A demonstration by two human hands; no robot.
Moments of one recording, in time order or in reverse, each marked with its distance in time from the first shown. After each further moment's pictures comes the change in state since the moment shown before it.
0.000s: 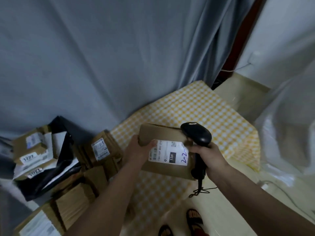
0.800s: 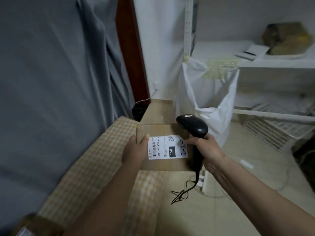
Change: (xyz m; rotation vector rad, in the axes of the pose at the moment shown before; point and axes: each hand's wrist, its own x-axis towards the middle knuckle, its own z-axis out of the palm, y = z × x) left_hand -0.142 0.183 0.153 0.048 -0.236 0.474; right_hand -0.132 -0.050 -0.229 0.274 0.480 -0.298
